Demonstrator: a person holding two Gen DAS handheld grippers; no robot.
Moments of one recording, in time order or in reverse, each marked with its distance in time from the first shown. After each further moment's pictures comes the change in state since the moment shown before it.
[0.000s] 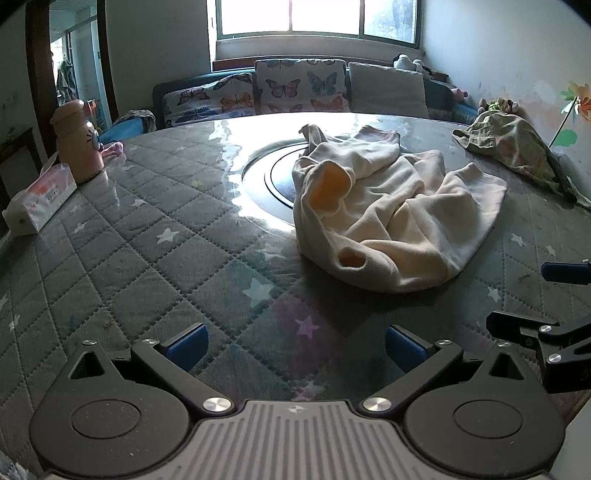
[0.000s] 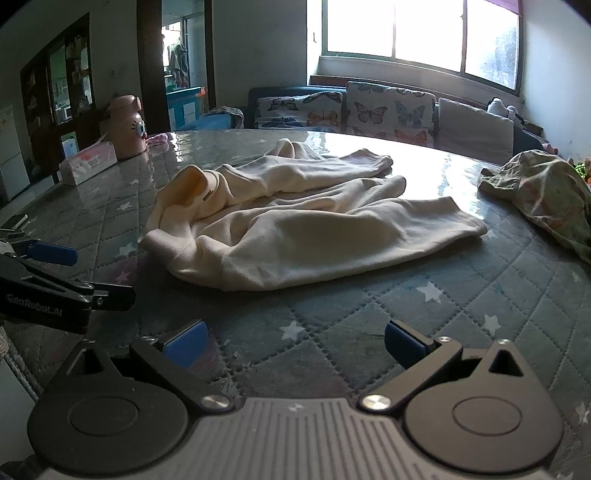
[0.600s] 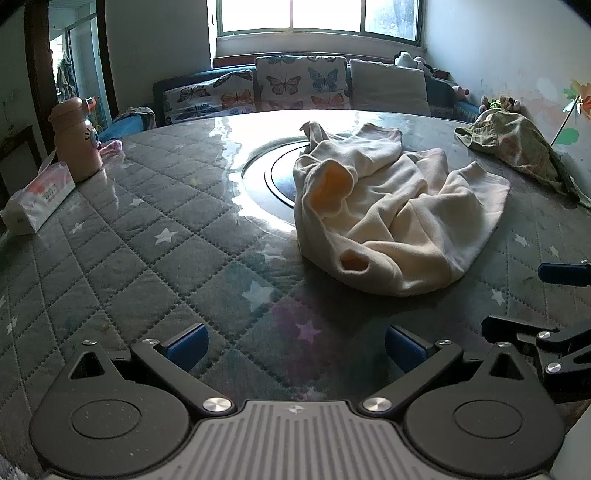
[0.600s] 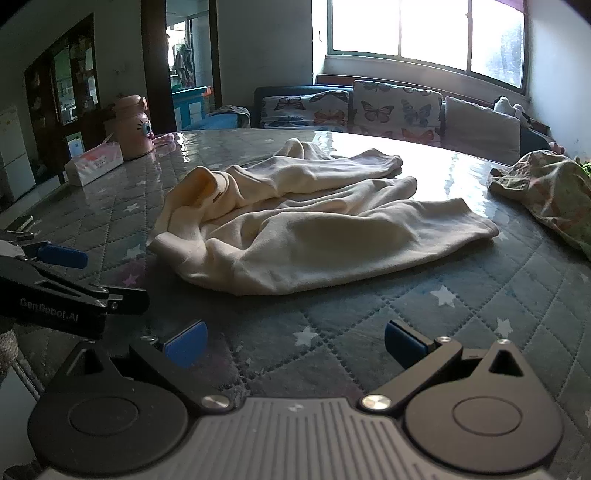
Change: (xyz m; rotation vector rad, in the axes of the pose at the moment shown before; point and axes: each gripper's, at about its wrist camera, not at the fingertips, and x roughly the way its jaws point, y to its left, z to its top) left arm 0.006 -0.002 0.005 0.002 0.009 0.005; right arm 0.003 0.005 0.003 -0.001 0.004 0.025
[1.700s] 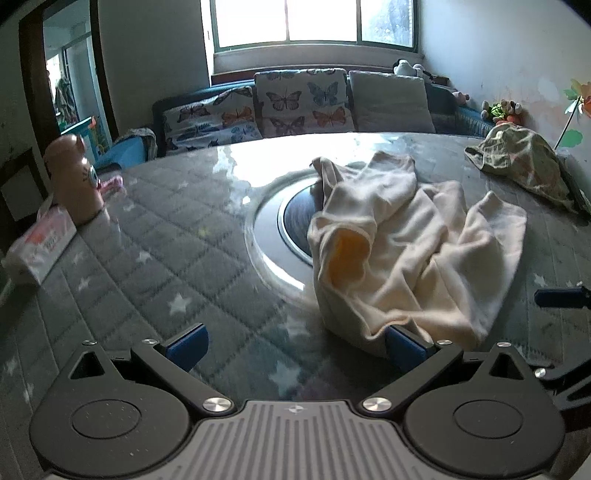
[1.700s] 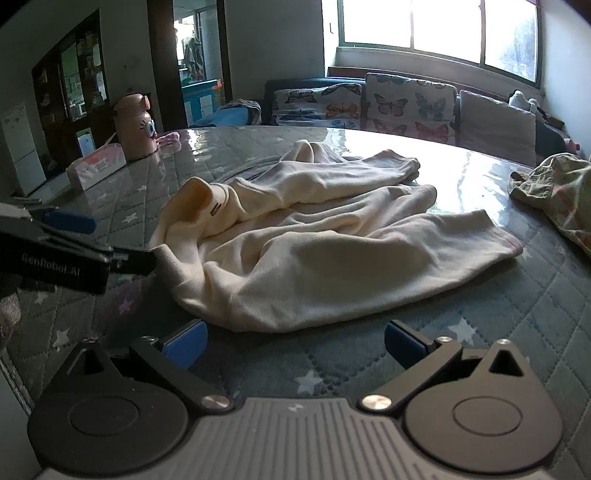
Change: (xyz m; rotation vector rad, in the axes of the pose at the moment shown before) left arm 0.009 0.011 0.052 0.045 -0.045 0.020; right arm 0.026 -0.007 0.028 -0.001 0.033 0.051
